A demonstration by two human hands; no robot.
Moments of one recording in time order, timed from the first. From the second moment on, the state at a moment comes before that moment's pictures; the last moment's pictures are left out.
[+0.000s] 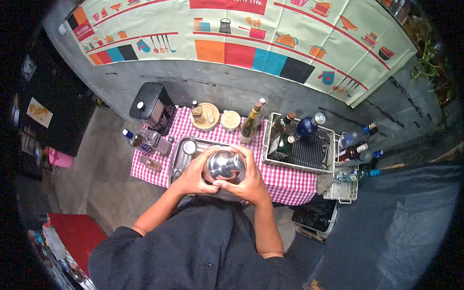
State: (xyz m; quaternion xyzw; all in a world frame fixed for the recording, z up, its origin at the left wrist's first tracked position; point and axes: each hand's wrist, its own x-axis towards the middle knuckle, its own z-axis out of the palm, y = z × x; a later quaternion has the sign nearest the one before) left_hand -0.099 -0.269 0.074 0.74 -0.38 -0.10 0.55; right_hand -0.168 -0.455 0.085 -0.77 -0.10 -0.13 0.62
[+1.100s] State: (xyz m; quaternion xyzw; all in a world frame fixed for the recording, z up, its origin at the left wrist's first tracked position) left_hand -0.072 -0.216 0.082 0.72 -0.33 -0.03 0.62; right_hand -0.119 -0.371 0.088 -0.60 -0.04 -0.13 0.79
